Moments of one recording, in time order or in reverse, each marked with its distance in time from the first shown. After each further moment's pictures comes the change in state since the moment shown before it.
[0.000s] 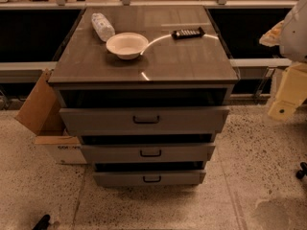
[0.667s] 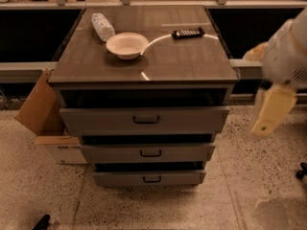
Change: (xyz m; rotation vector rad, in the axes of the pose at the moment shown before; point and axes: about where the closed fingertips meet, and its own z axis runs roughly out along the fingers) arm -0.007 0.010 0.038 -0.019 -0.063 -0.043
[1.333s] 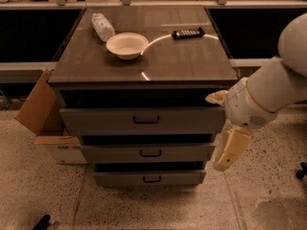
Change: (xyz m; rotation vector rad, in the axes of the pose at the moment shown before) arm -0.020 0.043 0.110 -0.171 -0.201 -0.058
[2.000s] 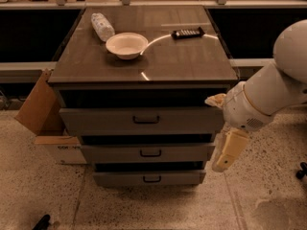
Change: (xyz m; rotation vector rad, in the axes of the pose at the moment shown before) arm 0.005 0.000 0.015 -0.013 -0.007 0.013
